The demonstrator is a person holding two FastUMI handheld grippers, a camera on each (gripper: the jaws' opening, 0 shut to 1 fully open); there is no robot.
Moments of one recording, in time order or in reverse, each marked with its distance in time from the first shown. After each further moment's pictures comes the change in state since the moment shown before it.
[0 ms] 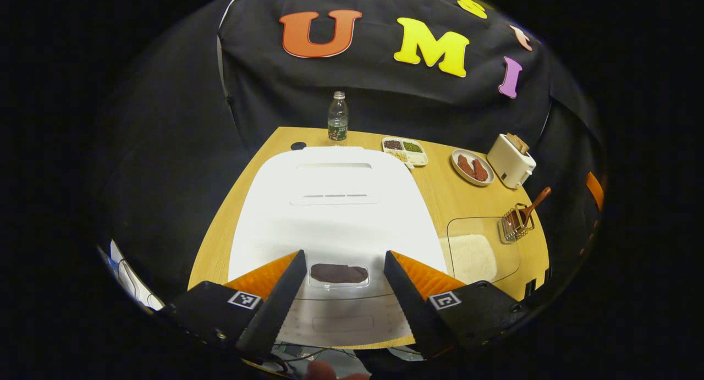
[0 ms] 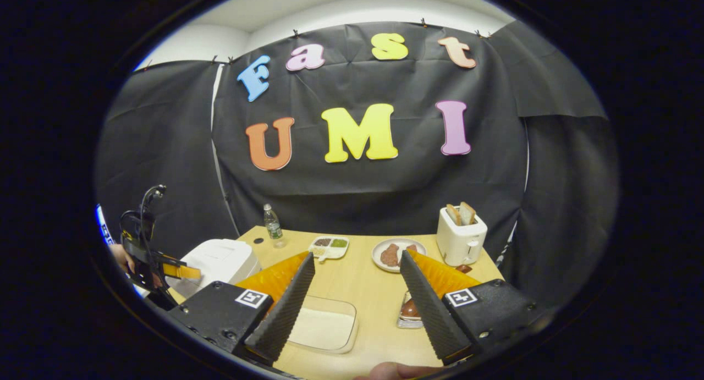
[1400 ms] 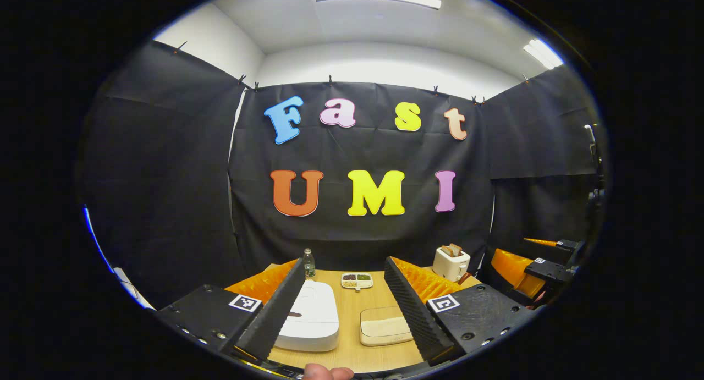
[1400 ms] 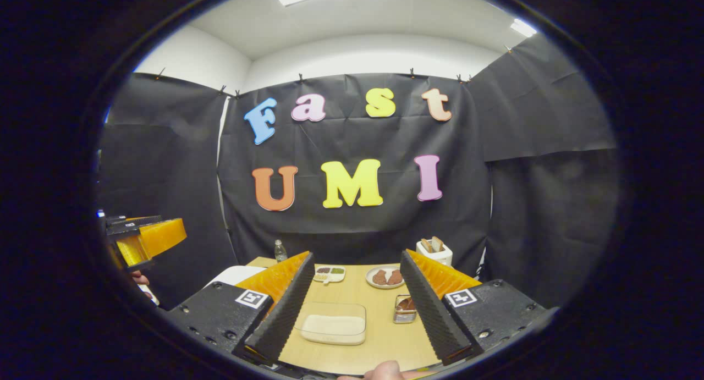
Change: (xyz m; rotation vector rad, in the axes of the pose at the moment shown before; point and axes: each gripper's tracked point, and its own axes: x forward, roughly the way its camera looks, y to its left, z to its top) left arm -0.328 -0.142 0.053 0.132 -0.816 -0.094; right arm -0.202 0.076 0.051 -0.015 -0.225 -0.141
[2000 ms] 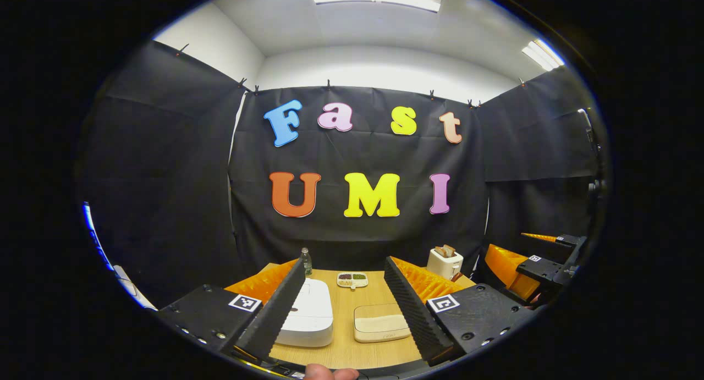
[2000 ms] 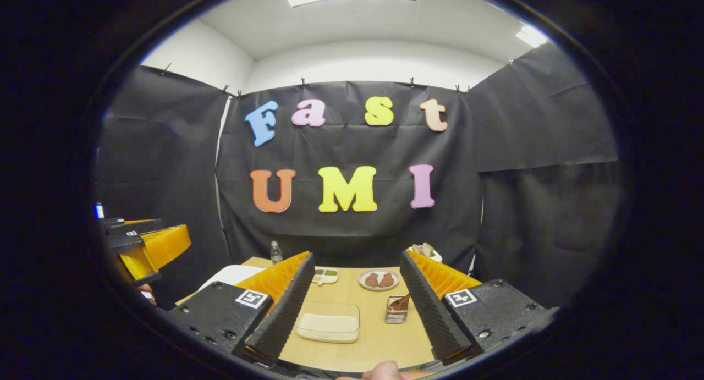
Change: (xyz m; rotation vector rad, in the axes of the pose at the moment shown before) left arm -0.016 -0.002 0.004 0.005 -0.001 0.002; right arm -0.021 0.006 0.014 -0.040 -0.023 -0.029
